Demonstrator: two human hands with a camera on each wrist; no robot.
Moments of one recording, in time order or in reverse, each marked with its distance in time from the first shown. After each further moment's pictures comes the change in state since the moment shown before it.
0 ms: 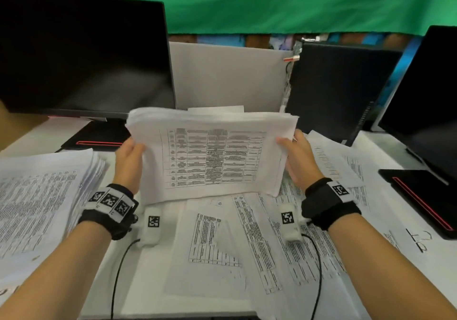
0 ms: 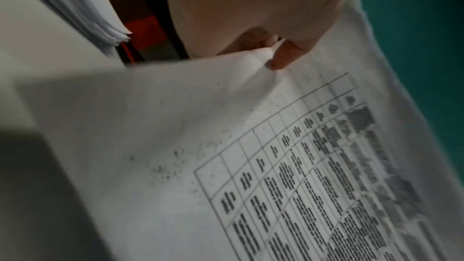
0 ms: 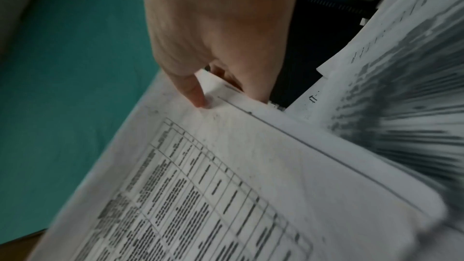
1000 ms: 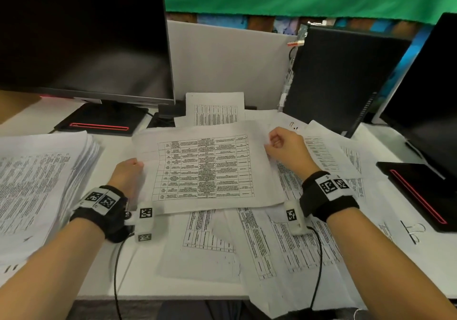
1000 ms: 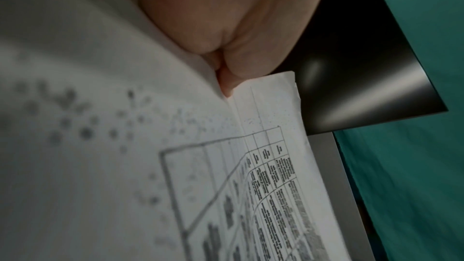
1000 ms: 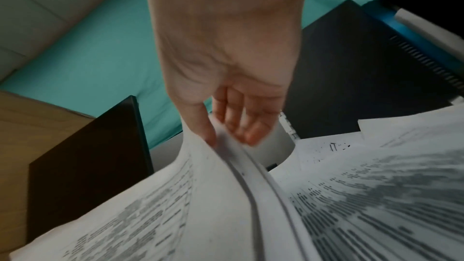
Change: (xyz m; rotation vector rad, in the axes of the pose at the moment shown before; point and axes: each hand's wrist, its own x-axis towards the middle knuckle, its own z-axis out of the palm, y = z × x) left_hand 0.000 -0.066 -0.023 0.284 -0.105 -0.380; right_hand 0.005 0.013 -0.004 -0.867 -0.079 -0.176
